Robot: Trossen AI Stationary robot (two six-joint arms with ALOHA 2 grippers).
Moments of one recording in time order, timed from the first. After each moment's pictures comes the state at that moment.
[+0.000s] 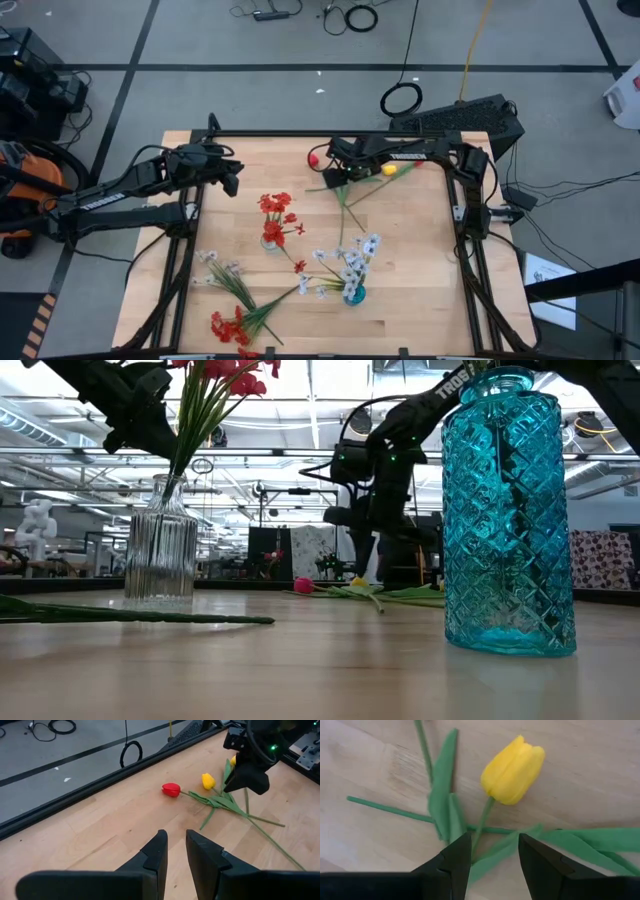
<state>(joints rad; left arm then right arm) 0.38 0.65 0.72 -0.65 -0.21 -0.38 -0.40 1.99 1.41 -0.70 0.02 0.81</state>
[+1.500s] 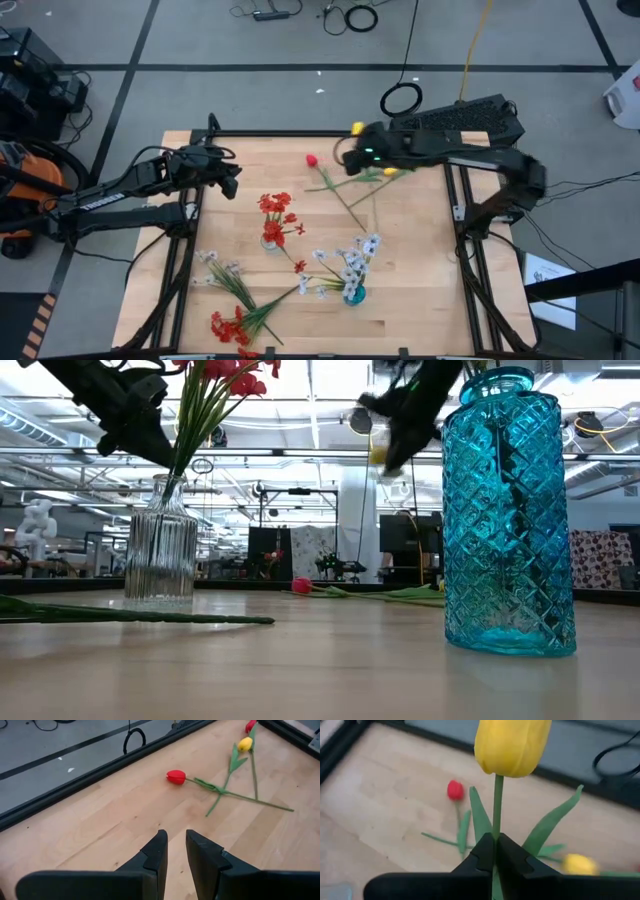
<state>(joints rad) 0.38 0.65 0.72 -0.72 -0.20 -0.38 -0.26 1.51 1.41 -0.85 0.40 0.79</state>
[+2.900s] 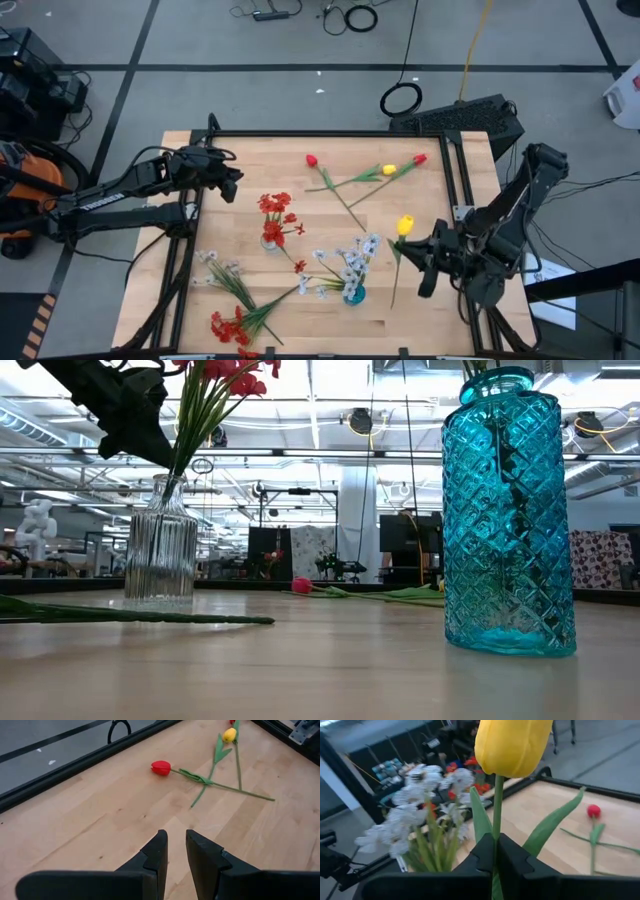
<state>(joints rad) 0.38 0.65 0.72 -0.73 -0.12 -0.39 0.94 1.13 0.88 -0.26 1.25 0.93</state>
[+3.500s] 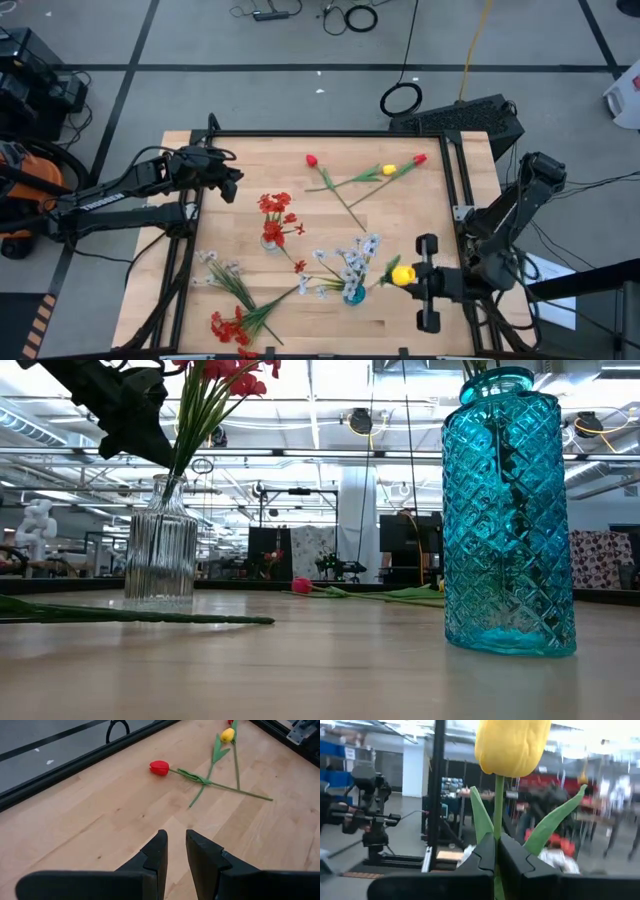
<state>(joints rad) 0.38 0.65 0.72 -0.72 -0.11 -0.39 0.92 1.29 0.85 0.75 0.93 -0.31</state>
